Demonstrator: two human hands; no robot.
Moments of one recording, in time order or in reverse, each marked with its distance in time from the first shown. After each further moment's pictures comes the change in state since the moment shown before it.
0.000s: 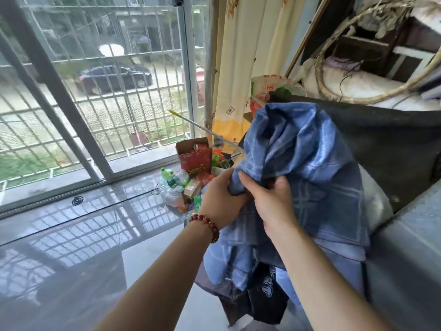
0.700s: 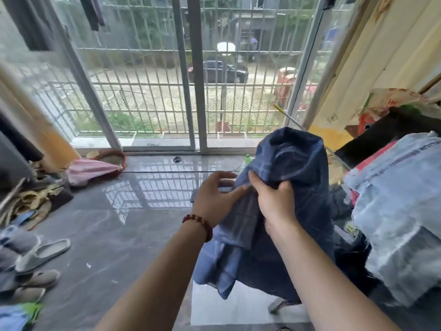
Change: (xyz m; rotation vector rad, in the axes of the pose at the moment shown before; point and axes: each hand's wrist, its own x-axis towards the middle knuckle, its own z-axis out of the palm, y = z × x) left_hand -0.229 -0.027 -0.180 -0.003 0.509 -0.321; right_hand -0.201 0.052 0.139 -0.118 -0.315 0.187
